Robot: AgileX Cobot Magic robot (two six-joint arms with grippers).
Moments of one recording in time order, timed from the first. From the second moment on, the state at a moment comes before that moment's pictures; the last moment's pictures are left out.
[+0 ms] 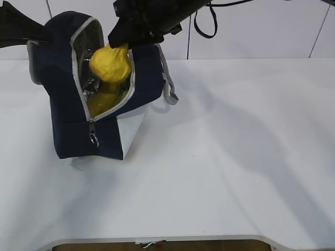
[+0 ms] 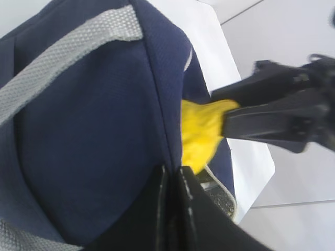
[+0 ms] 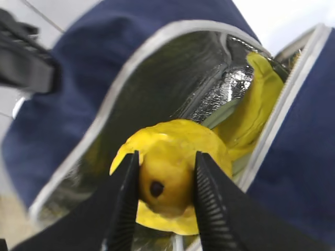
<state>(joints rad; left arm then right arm) 0.16 1.76 -1.39 -1.20 1.19 0.73 0.40 2.19 -2.17 0.76 1.03 -0.43</state>
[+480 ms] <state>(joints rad) 0.16 1.76 -1.39 -1.21 1.19 0.73 0.40 2.22 -2.26 0.74 1.10 -0.43</state>
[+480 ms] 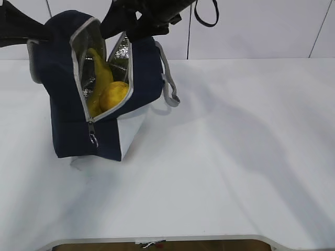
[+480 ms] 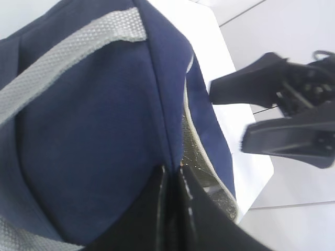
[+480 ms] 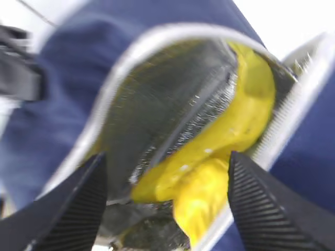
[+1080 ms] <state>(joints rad) 0.16 1.76 -1.39 -1.20 1.19 0.73 0.40 2.20 -2.28 0.36 1.22 -0.17</state>
